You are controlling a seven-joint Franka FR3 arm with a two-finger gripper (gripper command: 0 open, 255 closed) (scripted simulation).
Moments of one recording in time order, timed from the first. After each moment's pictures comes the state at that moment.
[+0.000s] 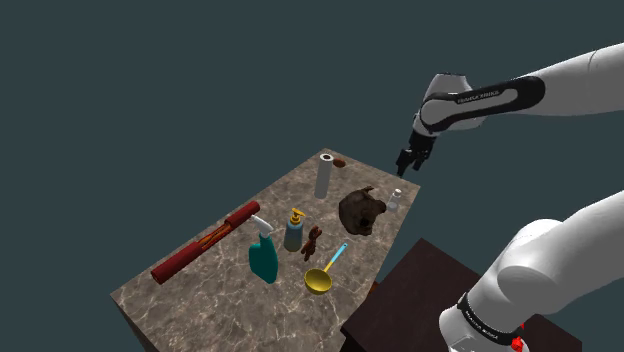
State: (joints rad) arm -0.07 -0.35 -0.42 -2.47 -0.15 2.17 -0.21
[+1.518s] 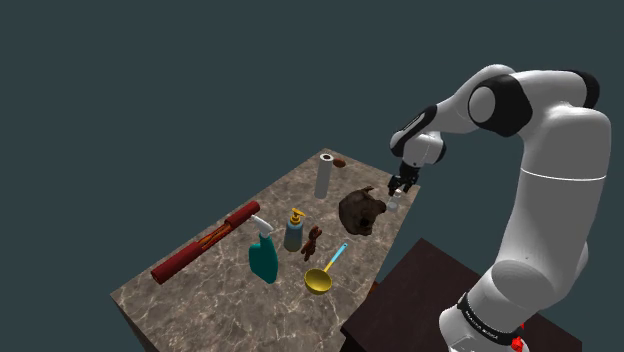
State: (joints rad) arm -0.19 0.37 -0.49 -2.21 0.41 2.49 -0.72
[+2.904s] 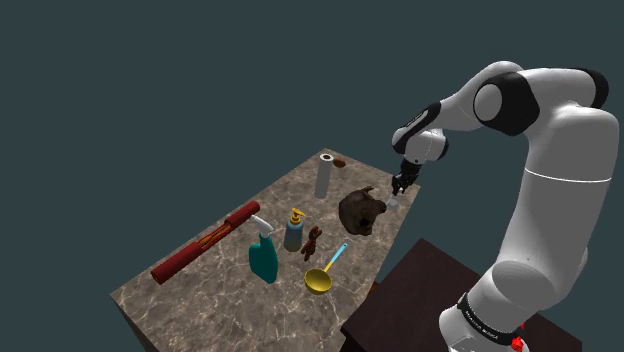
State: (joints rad) arm -0.17 0.34 -0.51 -2.22 0.38 2.46 -0.70
